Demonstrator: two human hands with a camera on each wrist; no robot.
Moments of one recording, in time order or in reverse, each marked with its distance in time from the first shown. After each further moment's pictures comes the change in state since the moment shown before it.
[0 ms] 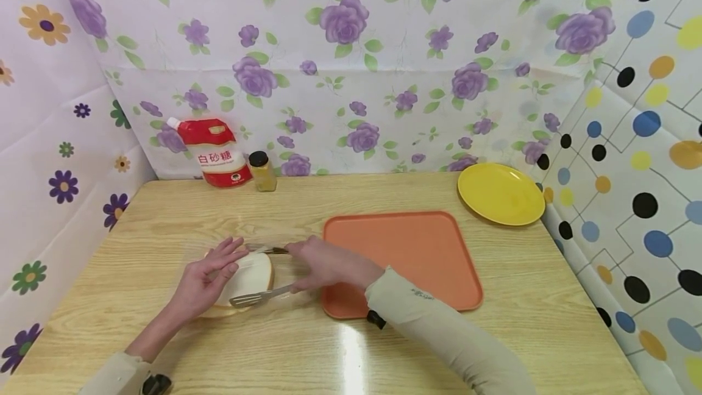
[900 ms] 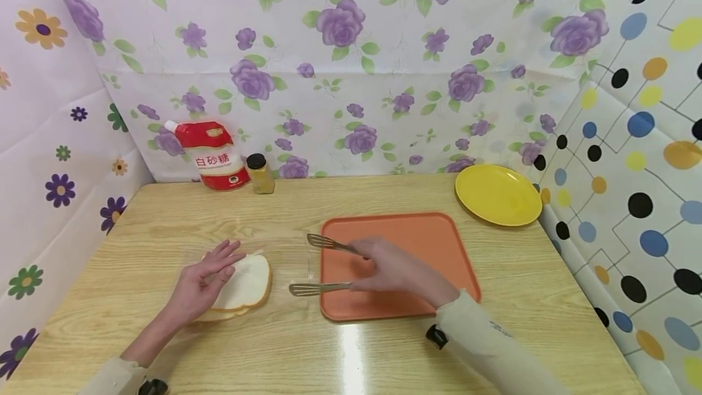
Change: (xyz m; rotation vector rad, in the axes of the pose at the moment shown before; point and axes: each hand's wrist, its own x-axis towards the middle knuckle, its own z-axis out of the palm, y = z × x) left_hand -0.001 0.001 -0.002 0.000 -0.004 -0.005; right_hand -0.111 0.042 -0.016 0.228 0.179 0.112
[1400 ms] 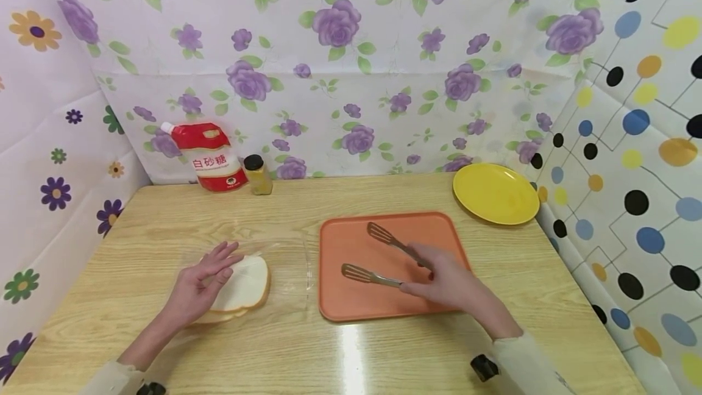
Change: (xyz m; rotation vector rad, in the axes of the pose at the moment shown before) left_hand 0.000 0.000 0.001 0.012 -0.004 0.007; right_hand -0.089 0.033 -0.013 0.035 0.300 0.115
